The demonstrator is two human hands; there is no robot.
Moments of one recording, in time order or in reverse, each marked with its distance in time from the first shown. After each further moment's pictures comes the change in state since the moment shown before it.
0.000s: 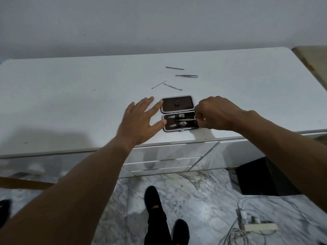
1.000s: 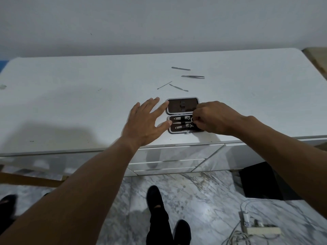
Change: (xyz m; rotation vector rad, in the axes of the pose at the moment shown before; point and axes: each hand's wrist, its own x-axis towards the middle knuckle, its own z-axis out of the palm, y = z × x) left_hand -0.001 0.000 -0.002 -0.017 -0.018 -0.008; right_hand 0.008 -0.011 0.007 0.029 0.060 -0.108
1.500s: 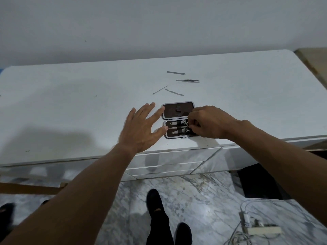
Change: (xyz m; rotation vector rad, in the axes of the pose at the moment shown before) left_hand 0.000 0.000 -0.002 0.011 -0.024 0.015; right_hand 0.002 0.006 0.005 0.128 0.014 0.028
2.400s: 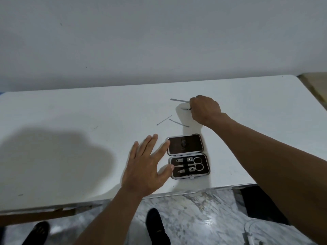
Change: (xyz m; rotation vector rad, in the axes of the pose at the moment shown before) left_hand 0.001 0.004 -0.005 -0.033 -0.038 -0.039; right_hand 0.138 0.054 -0.027 -0.128 0.097 0.415
